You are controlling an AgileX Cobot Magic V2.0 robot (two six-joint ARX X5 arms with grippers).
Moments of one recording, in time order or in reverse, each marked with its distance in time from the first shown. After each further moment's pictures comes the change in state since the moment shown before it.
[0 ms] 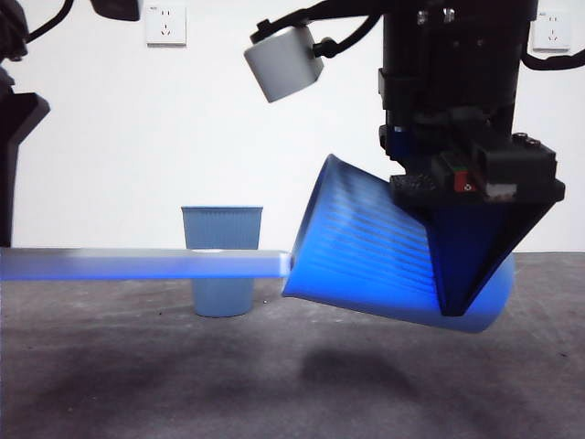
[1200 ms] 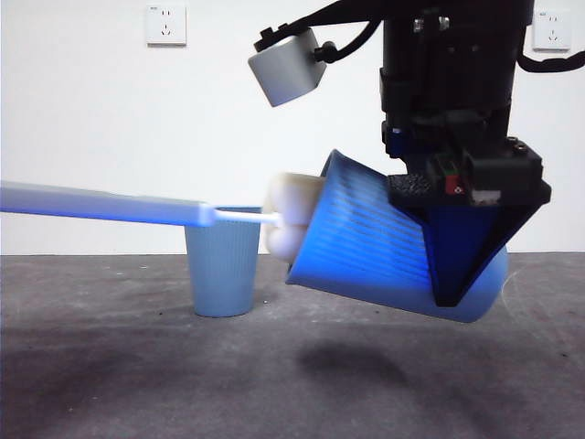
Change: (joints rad) left arm 0.062 -0.198 0.000 -0.119 -0.029 -0.055; right arm -0.015 0.000 0.000 0.020 0.042 0.005
